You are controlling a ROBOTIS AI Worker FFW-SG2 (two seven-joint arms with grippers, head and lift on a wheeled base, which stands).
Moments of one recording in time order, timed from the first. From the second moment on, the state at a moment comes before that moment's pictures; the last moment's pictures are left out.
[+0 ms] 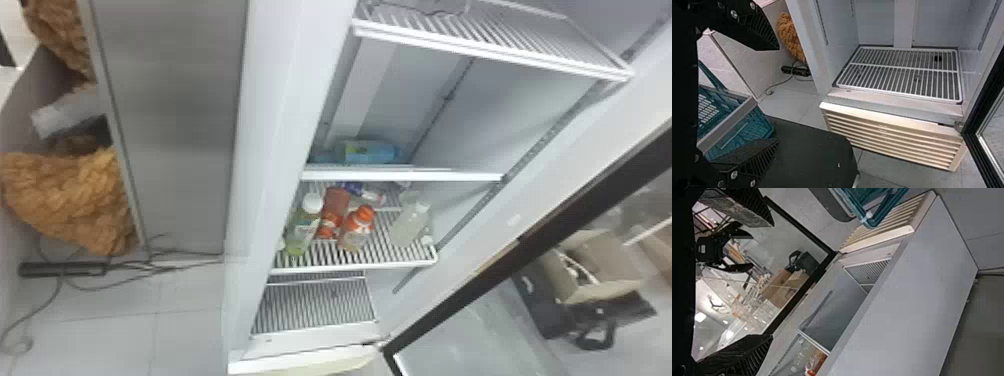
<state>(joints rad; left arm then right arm) 0.24 0.10 0.50 -0.93 0.54 1.31 -0.88 0.38 -0.19 -0.43 -0.54 -0.95 0.51 0.84</state>
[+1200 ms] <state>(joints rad) 0.25 0.09 0.49 -0.93 0.59 1.34 -0.87 0.37 -0.19 -0.43 -0.51 -0.96 0.52 0.85</state>
